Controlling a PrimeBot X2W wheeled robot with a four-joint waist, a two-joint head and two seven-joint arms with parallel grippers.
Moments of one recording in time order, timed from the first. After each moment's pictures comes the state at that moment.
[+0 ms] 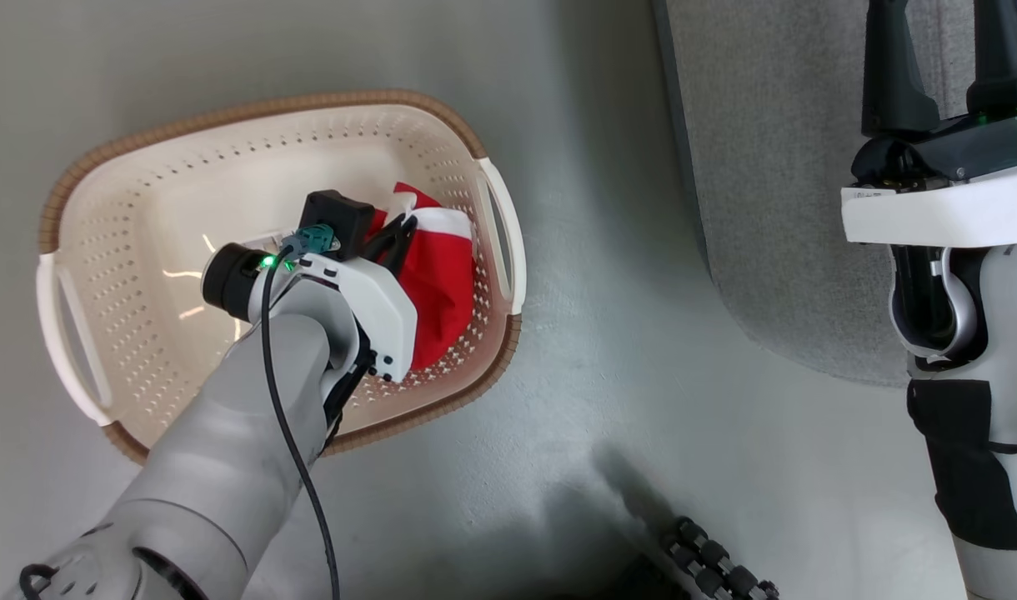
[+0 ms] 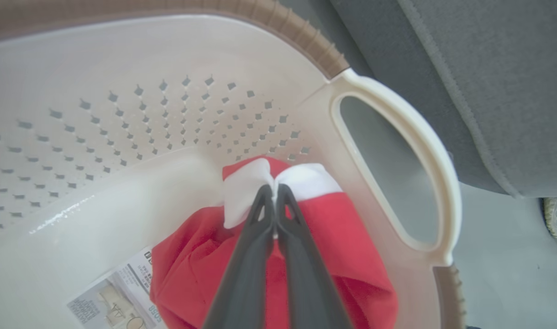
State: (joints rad) left arm -0.98 0.05 -1.03 1.19 -0.82 -0.12 -0.25; right arm -0.70 -0.11 0.13 0.14 0.37 0.13 -0.26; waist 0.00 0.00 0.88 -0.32
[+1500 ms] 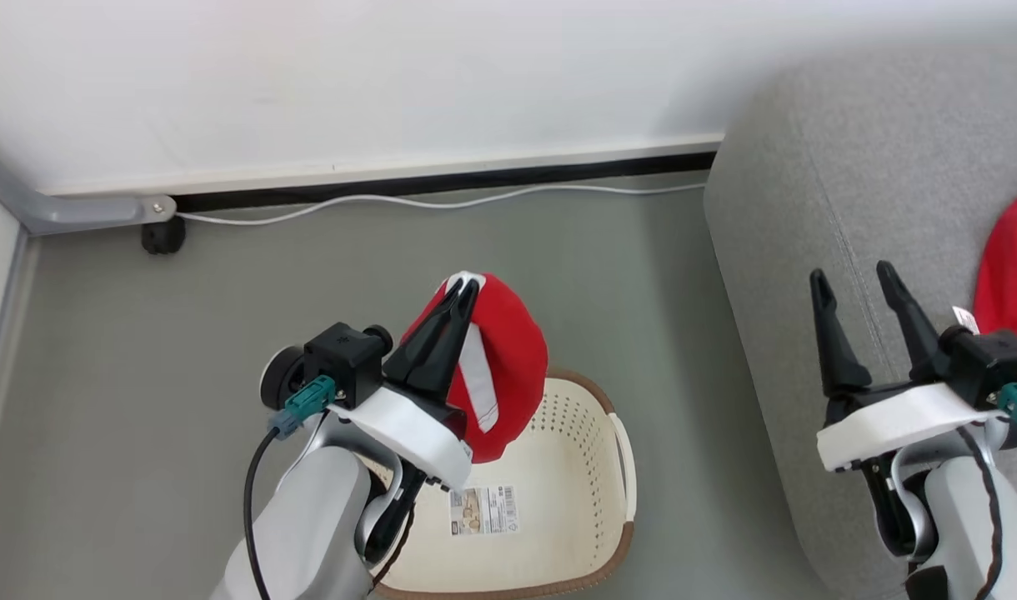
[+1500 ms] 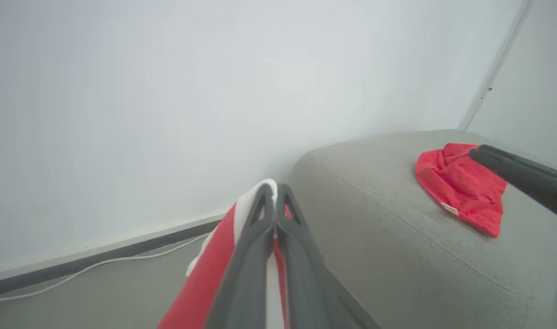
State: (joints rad) left arm -0.44 0.04 -0.45 0.47 -0.40 -0.12 -0.25; right arm -0.35 -0.16 0.12 0.38 0.29 0.13 -0.26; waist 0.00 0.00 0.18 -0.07
